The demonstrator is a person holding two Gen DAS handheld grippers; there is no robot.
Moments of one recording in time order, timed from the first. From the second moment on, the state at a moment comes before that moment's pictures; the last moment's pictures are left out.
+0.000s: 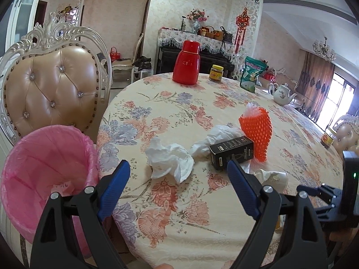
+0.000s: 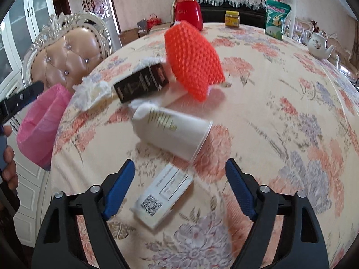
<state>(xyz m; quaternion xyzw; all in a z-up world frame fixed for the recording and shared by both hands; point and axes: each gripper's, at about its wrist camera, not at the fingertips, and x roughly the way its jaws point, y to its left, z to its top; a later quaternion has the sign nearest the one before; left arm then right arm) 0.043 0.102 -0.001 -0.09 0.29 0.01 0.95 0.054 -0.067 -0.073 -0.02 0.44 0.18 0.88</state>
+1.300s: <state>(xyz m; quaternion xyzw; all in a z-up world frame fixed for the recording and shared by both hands) 0.080 0.099 -0.038 -0.09 0.34 -0.01 0.94 0.041 -0.064 -0.078 -0.03 0.45 0.21 0.87</state>
